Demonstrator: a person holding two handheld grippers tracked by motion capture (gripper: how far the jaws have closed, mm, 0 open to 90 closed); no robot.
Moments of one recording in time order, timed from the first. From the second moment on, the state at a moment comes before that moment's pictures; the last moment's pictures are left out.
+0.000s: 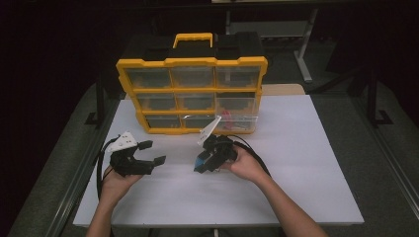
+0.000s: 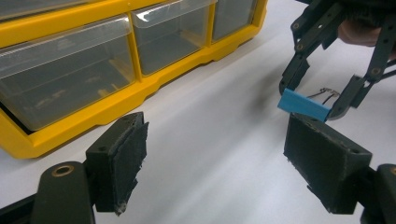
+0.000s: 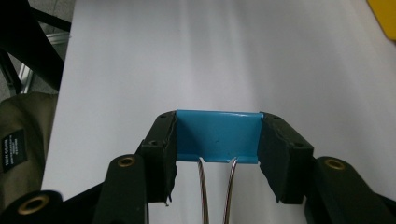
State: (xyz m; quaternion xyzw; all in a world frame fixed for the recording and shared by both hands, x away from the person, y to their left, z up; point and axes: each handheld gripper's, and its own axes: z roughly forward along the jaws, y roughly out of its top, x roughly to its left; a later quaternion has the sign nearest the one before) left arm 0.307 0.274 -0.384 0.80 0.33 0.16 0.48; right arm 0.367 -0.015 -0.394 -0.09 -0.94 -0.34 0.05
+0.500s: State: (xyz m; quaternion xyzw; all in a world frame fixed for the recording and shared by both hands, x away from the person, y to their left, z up) left arm 0.307 0.275 -0.384 0.80 0.33 0.16 0.48; right arm 0.370 -0.020 -0.372 -0.09 -0.93 -0.35 0.05
